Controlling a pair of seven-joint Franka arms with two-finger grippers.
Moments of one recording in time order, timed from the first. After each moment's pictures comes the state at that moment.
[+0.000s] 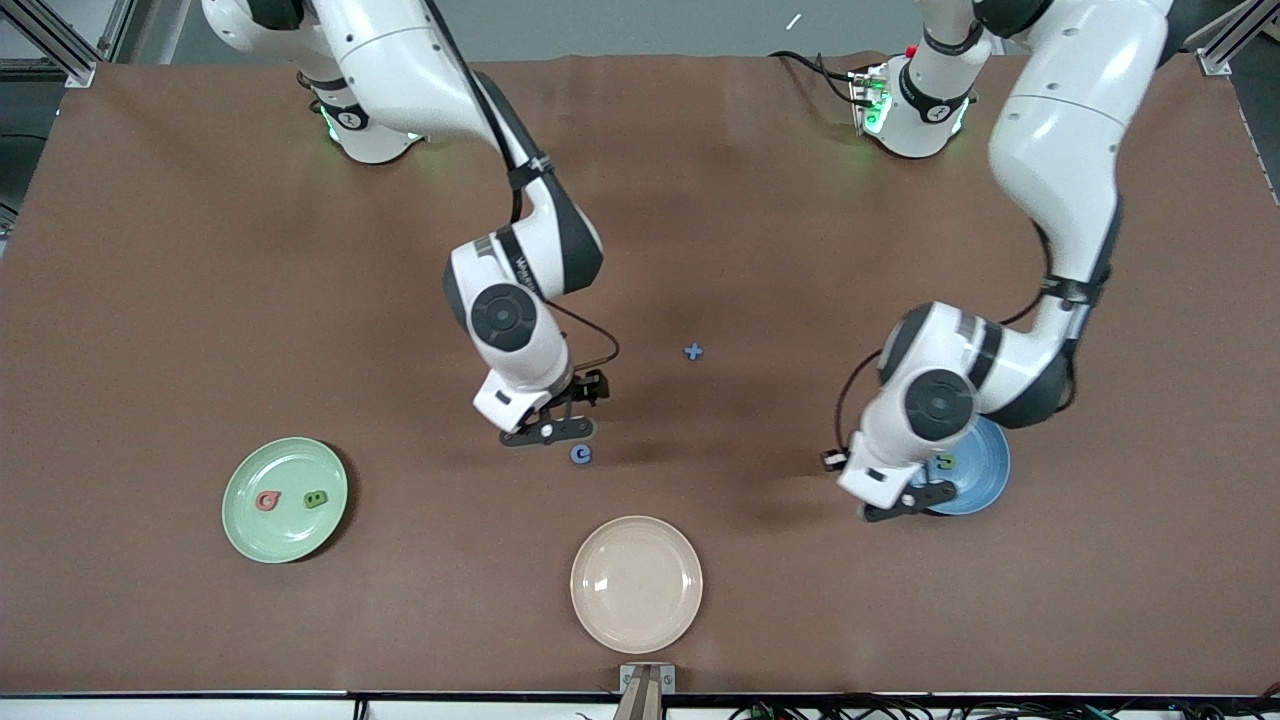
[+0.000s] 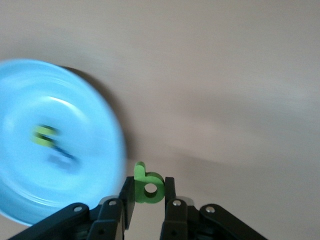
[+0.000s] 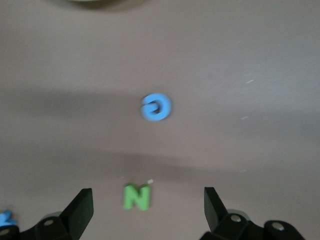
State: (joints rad) left arm -0.01 0.71 -0.29 -1.50 0.27 2.10 -0.63; right arm 0.90 0.72 -0.35 -1.50 0.33 2.19 0.32
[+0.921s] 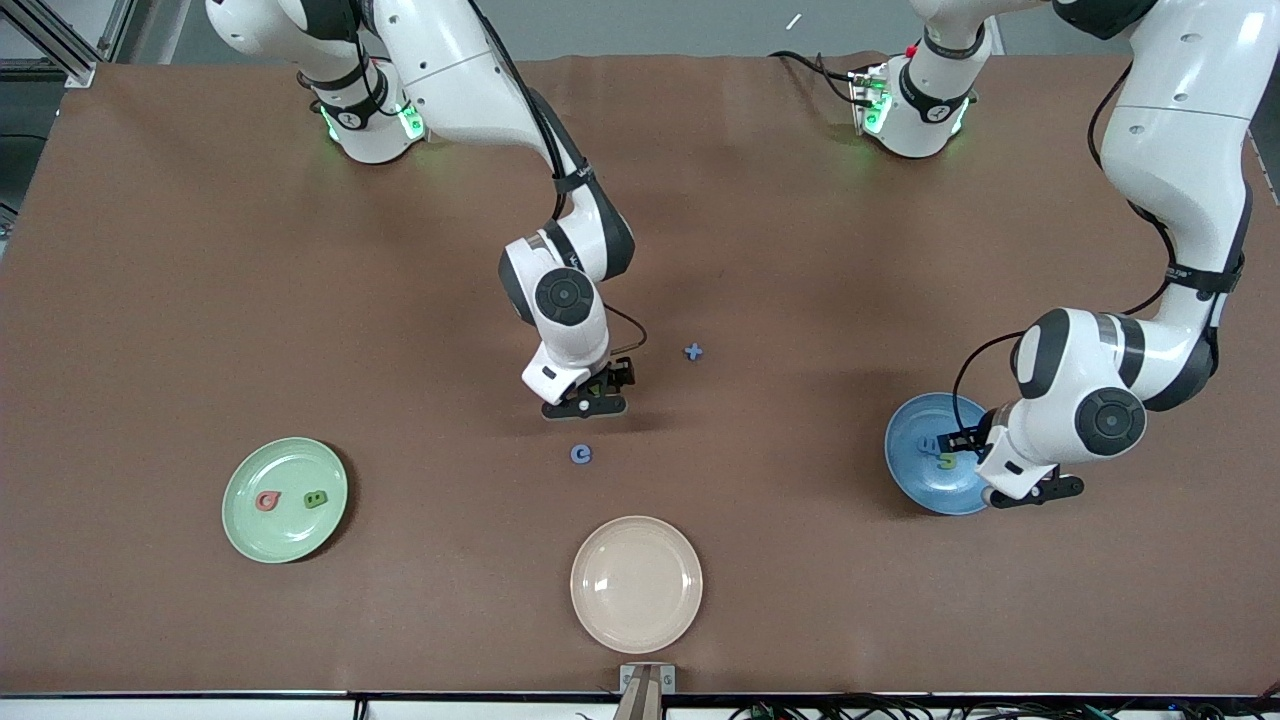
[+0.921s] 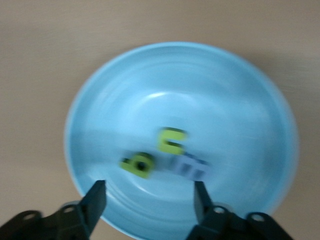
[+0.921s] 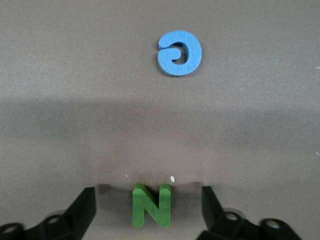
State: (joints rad) left arm 0.20 0.66 -0.34 -1.66 0.28 2.13 -0.39; right arm 0.99 0.80 -0.35 -1.61 0.33 2.37 0.42
